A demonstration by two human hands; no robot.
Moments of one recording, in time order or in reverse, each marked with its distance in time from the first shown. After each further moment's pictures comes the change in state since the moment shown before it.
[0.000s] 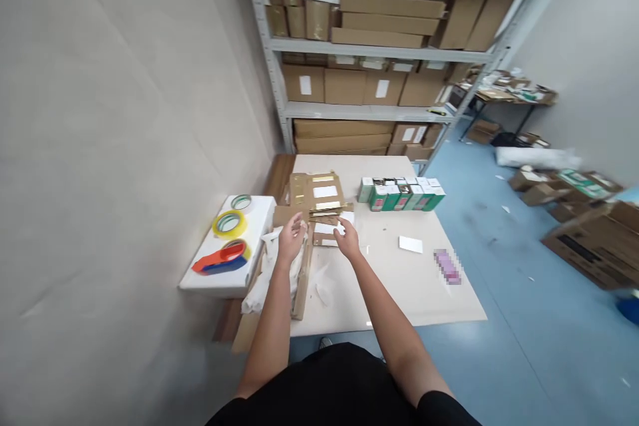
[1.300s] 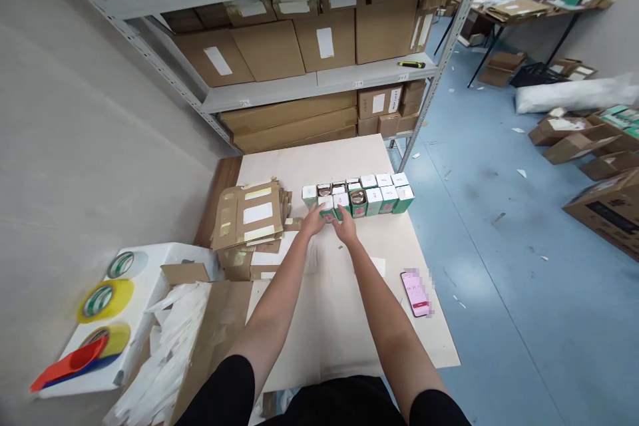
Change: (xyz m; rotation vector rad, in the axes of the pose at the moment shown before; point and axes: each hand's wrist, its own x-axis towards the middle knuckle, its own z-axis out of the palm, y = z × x) left_hand 0.186 -0.061 0.426 0.619 -0.558 -0.210; right_hand 0.224 0.235 -0.209 0.087 -0.017 0.288
